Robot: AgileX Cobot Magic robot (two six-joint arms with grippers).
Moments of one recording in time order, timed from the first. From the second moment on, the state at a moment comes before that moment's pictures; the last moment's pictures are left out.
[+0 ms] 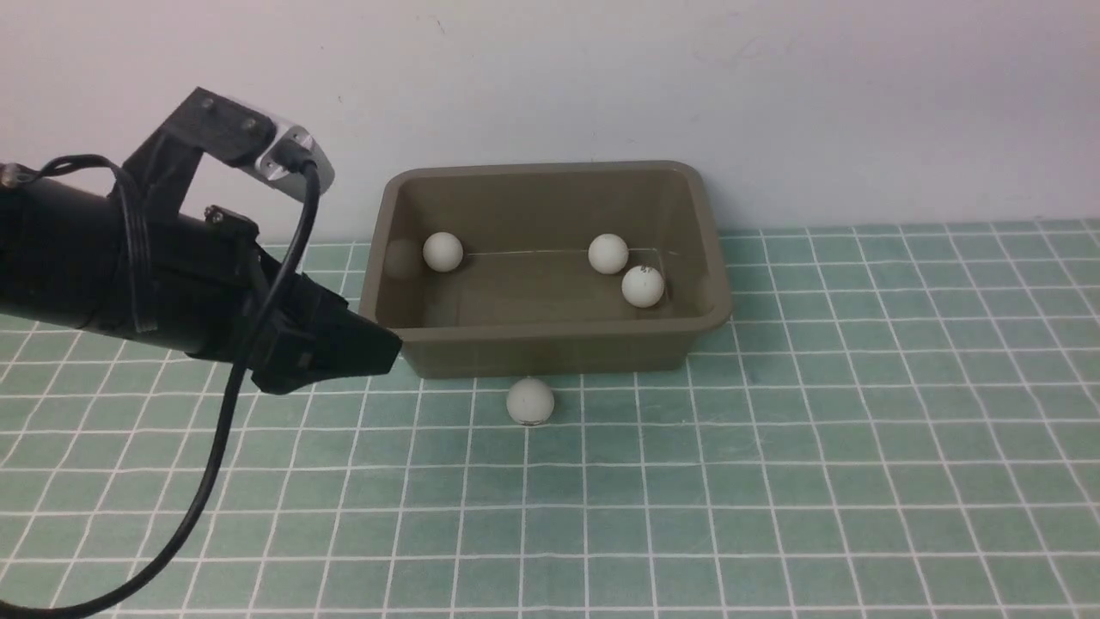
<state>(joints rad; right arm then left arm) 0.21 1.39 -1.67 0.10 0.98 -0.39 -0.02 1.36 -1.04 -0.86 0.97 1.03</state>
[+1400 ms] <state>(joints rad) 0.21 1.39 -1.67 0.16 0.94 -0.39 -0.13 1.06 -0.46 -1.67 0.41 1.55</state>
